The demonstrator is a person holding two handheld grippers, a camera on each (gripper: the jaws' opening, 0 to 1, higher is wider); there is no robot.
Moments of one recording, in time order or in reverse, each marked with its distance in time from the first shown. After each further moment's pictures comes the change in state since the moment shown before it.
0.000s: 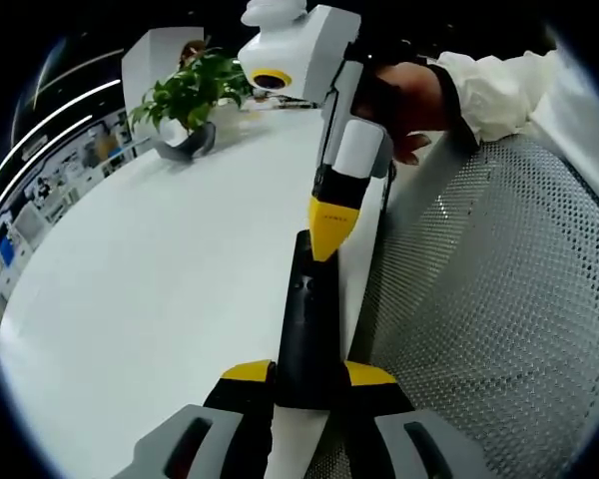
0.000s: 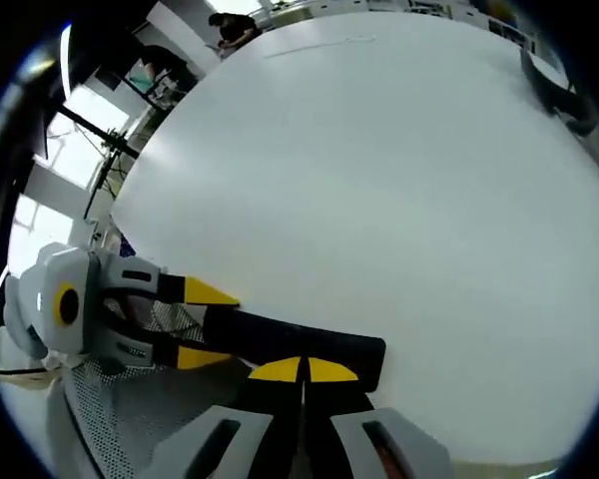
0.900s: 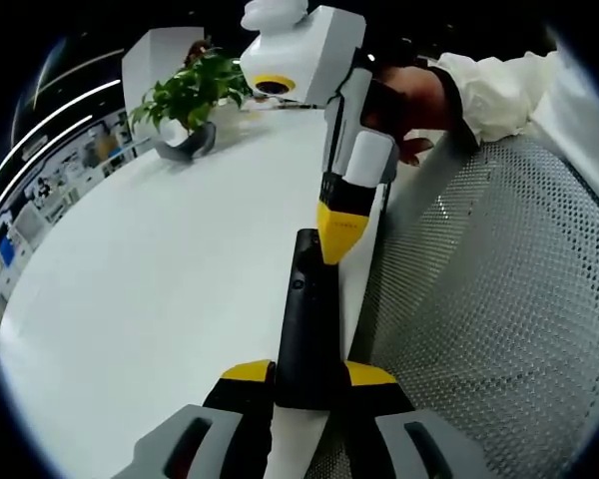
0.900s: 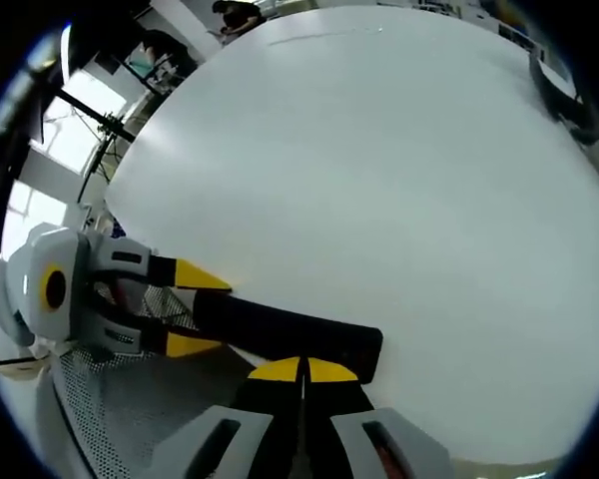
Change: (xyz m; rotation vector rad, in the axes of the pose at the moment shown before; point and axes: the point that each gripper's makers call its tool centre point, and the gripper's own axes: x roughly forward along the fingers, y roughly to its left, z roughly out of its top) left arm 0.000 0.000 0.000 0.001 0.000 -0.001; right arm 0.003 -0.005 -0.007 -0.029 0.041 -0.031
